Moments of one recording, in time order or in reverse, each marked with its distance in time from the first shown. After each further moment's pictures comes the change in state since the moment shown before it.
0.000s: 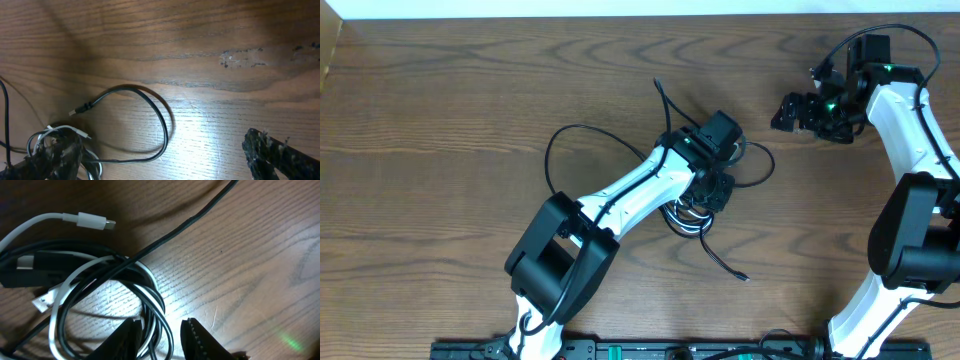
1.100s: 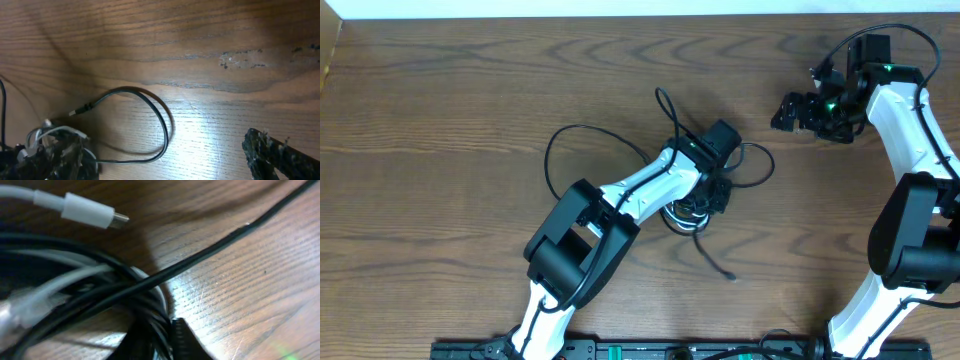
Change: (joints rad) left arm 0.005 0.102 -0.008 0.047 0.000 -0.109; right arm 0.000 0.000 0.000 0.004 0.000 0.000
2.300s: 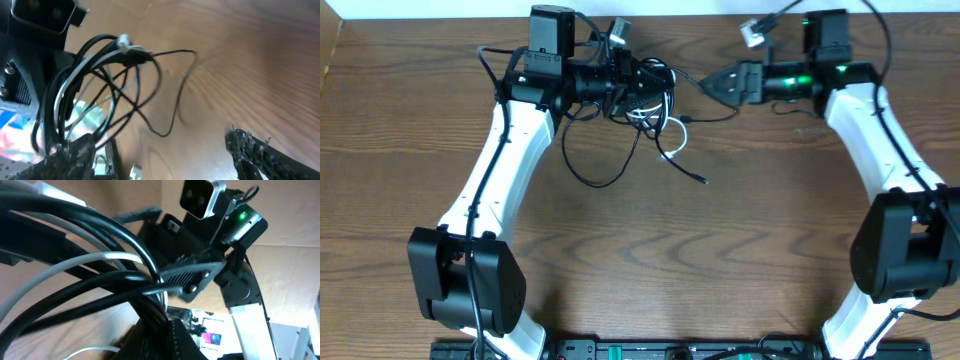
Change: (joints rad) left arm 0.562 -0.338 0.078 0.228 0.887 -0.389; right arm 0.216 -0.055 0.002 0.422 -0.775 0.096
